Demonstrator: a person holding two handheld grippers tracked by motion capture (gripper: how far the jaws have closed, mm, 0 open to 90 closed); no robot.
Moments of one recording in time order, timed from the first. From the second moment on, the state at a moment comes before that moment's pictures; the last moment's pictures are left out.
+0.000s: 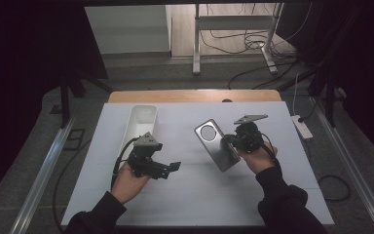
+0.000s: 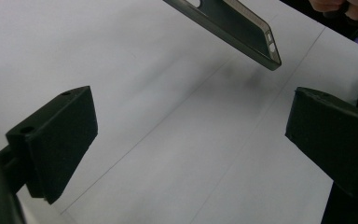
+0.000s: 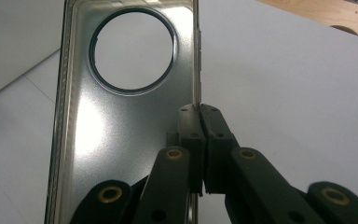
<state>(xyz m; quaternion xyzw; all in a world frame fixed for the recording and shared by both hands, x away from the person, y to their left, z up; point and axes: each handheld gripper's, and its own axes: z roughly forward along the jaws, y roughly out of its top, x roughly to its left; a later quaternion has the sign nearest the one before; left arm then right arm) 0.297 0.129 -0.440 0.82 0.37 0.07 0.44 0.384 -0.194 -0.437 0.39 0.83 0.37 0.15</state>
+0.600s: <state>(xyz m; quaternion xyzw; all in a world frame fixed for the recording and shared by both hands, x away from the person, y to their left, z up) 0.329 0.095 -0.446 0.82 0.36 0.04 0.45 0.380 -0.188 -0.433 0.38 0.83 0.38 0.15</state>
